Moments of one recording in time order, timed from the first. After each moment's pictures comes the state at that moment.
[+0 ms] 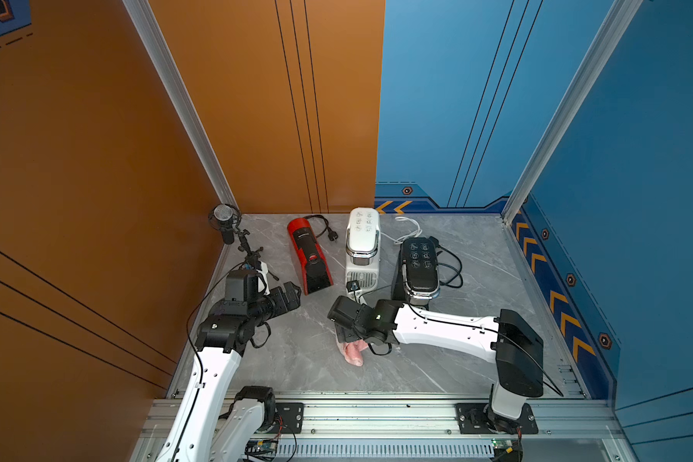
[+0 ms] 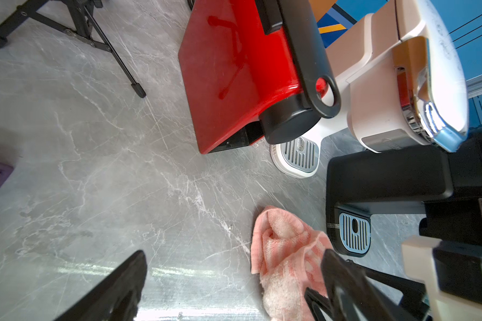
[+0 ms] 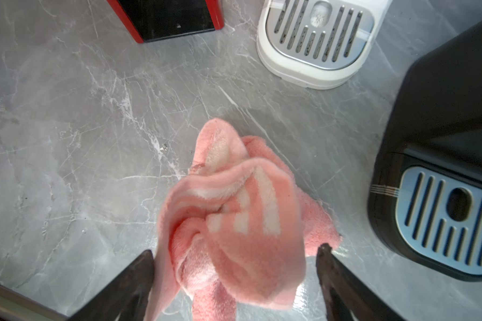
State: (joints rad) left arm -0.04 0.82 0.86 -0.80 0.20 -0.45; right arm 1.17 1.79 1.42 -0.76 0.36 0.81
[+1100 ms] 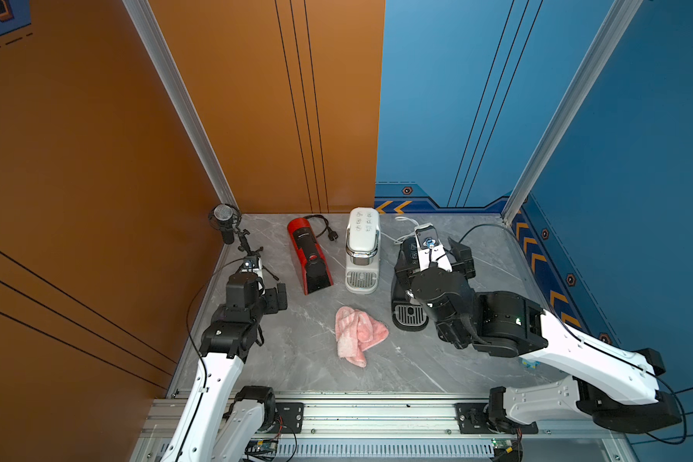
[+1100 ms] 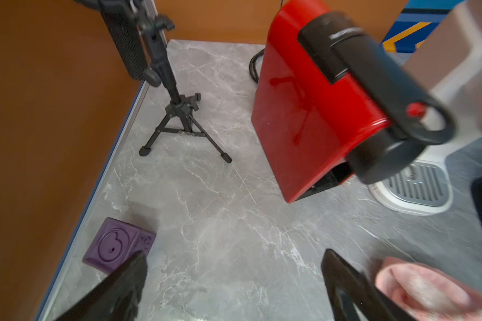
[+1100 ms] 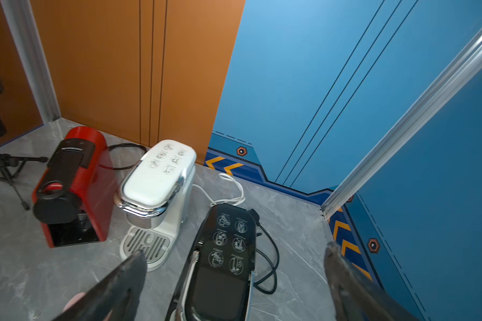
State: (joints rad) left arm -0.02 0.79 0.68 -0.53 -0.16 -0.10; right arm 1.17 1.25 1.58 -0.83 1.12 0.16
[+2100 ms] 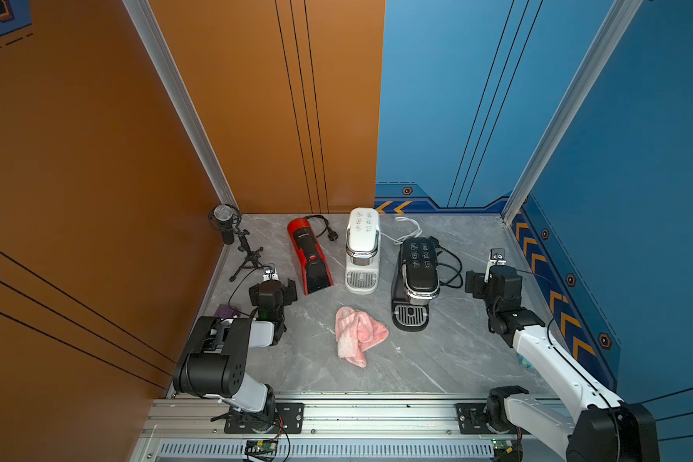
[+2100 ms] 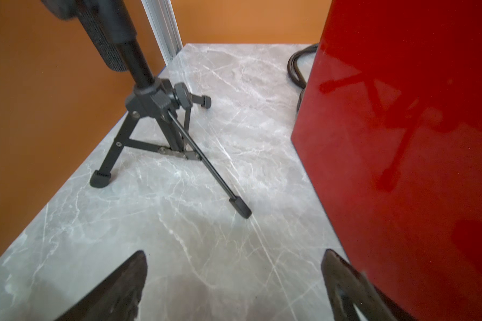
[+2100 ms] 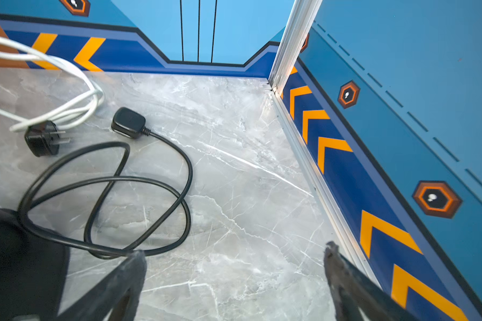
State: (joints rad) left arm -0.04 1.53 0.37 0.74 -0.31 -0.06; right arm 0.10 1.08 0.55 0.02 0.37 0.00
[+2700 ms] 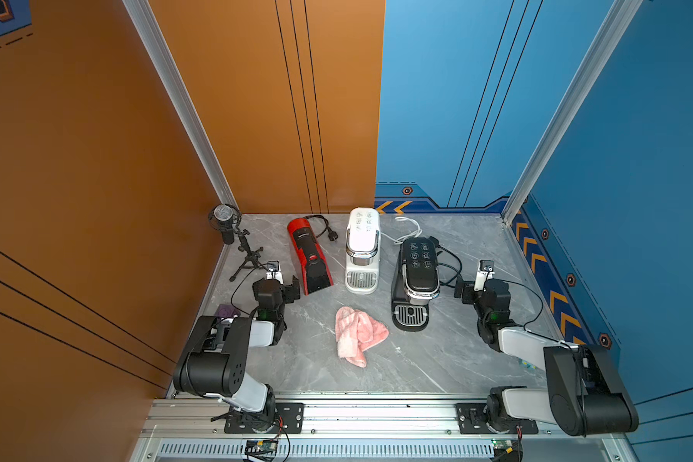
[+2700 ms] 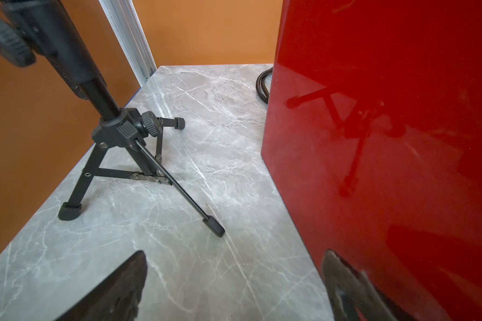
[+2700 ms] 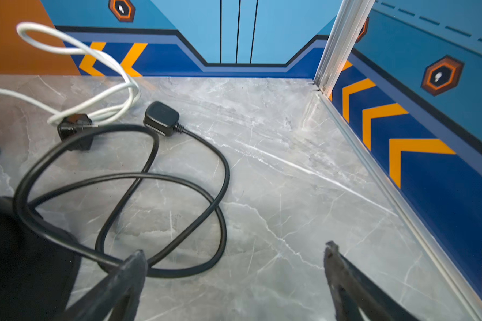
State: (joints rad) left arm -0.04 1.54 0.37 0.78 -0.21 -0.01; right arm 0.07 1.38 0.33 0.67 0.21 0.02
